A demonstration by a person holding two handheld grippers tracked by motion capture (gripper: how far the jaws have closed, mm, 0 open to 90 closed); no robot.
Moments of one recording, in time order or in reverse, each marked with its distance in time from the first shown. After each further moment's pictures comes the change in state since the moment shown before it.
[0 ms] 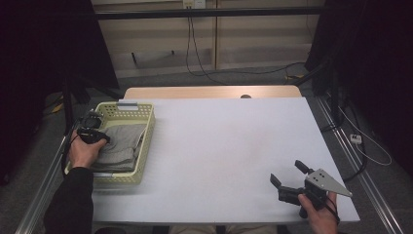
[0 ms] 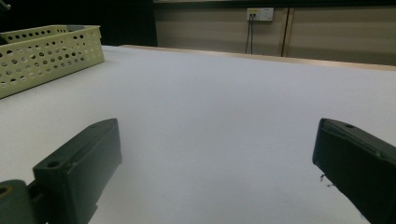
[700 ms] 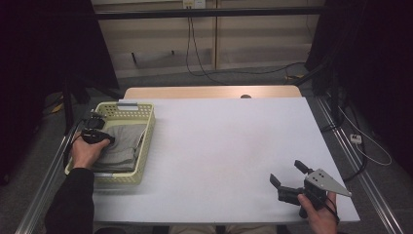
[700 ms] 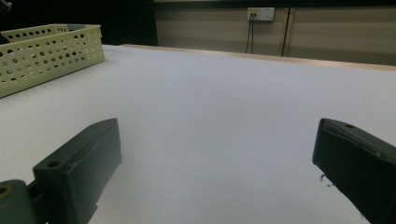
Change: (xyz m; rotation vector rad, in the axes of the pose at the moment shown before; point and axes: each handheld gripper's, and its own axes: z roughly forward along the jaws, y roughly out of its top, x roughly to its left) left arm -0.006 -0.002 0.000 -0.007 -0.163 0.001; right arm 0.001 0.000 0.001 0.004 0.001 -0.003
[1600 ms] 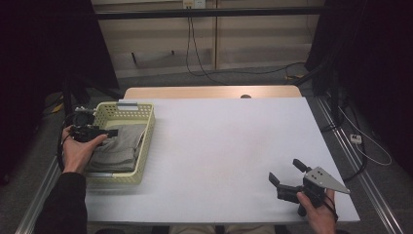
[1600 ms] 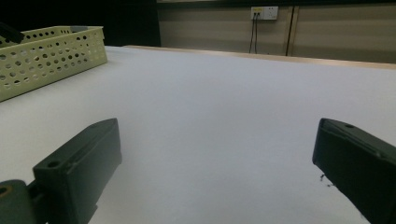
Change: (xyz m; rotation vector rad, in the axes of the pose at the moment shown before) left arm 0.001 -0.002 -0.043 -0.254 -0.012 0.064; right arm -0.002 0.001 0.006 0.000 0.016 0.013
